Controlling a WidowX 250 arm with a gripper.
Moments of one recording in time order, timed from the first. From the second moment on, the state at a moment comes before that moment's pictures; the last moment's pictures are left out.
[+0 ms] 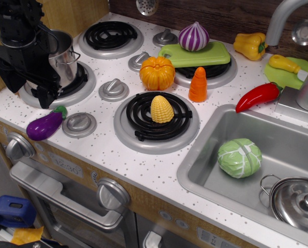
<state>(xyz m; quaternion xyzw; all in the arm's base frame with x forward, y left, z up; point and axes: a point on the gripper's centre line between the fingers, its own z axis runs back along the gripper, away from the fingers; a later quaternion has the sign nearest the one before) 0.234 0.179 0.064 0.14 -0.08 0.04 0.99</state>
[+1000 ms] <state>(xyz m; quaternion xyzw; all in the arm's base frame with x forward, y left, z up) 0.226 0.176 0.013 0.10 -0.09 0.06 0.99</state>
